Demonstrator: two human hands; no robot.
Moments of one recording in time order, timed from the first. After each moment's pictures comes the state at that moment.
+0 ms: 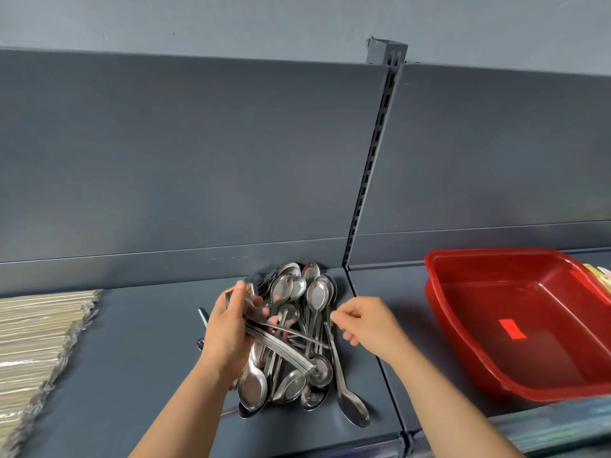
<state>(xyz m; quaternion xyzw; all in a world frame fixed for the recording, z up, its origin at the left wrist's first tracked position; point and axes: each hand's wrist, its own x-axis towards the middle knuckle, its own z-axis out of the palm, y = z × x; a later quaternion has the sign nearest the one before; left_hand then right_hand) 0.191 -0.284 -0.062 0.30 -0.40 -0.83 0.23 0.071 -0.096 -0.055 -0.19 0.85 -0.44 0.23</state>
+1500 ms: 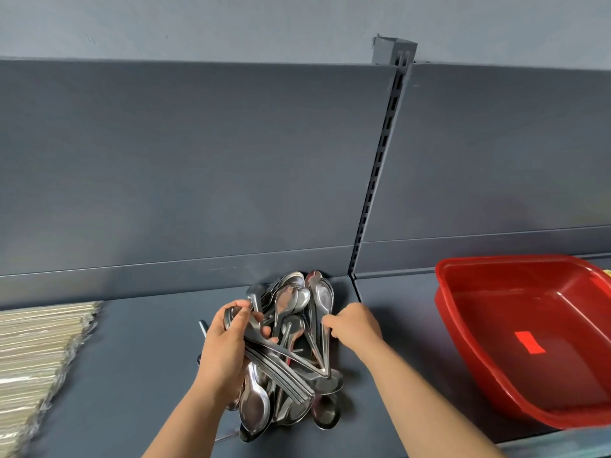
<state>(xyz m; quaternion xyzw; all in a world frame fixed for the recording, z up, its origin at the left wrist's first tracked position) 0.194 -0.293 -0.075 0.30 -0.44 -0.81 0.23 0.047 -0.146 -0.083 -0.05 0.91 -0.32 0.25</state>
